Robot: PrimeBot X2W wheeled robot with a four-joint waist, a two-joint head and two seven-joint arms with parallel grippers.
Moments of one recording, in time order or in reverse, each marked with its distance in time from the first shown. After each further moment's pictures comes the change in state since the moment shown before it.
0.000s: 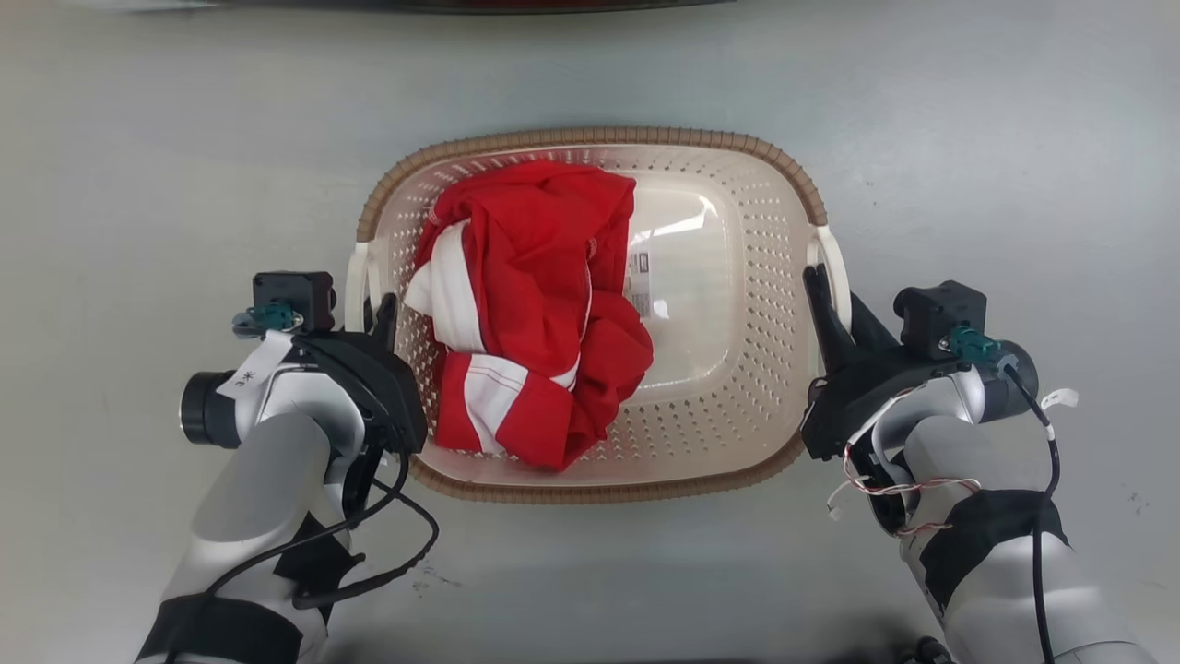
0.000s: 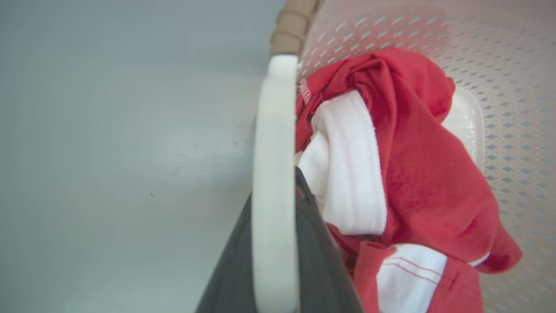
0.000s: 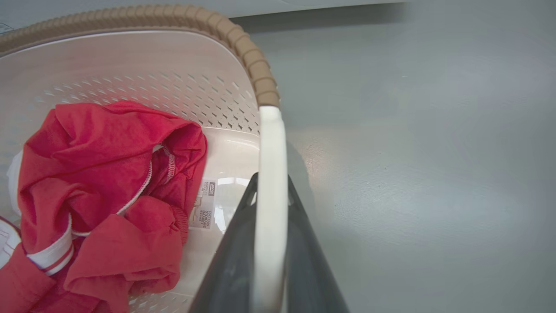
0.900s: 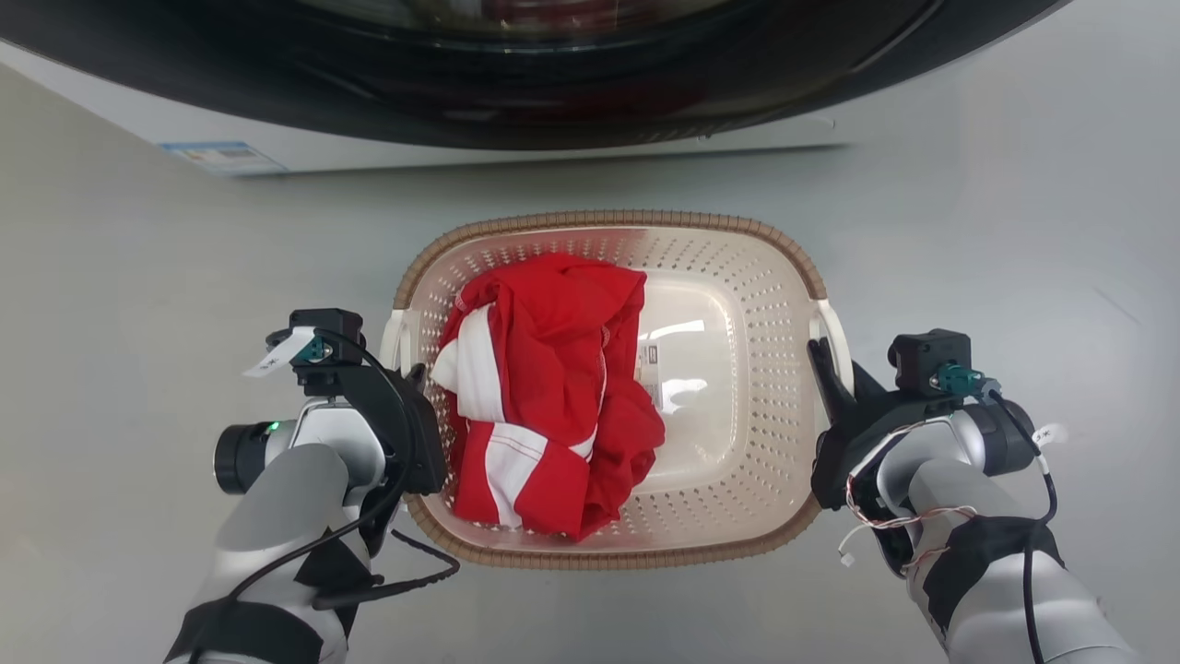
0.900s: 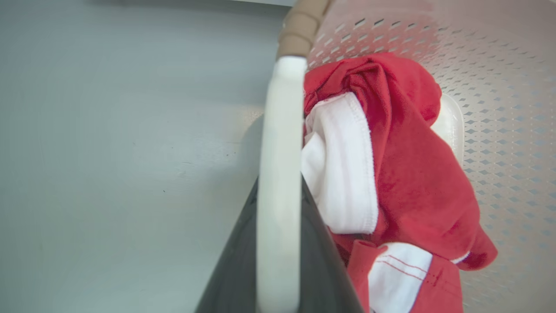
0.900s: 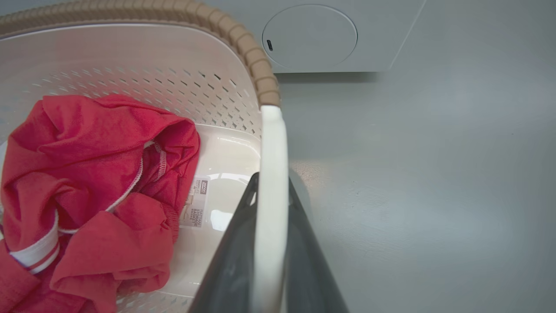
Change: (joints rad) left arm -0.033 -0.048 -0.012 0.188 -0.067 -0.051 0.087; right arm -0.026 0.006 0.024 0.230 0.025 0.023 0.016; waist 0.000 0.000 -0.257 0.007
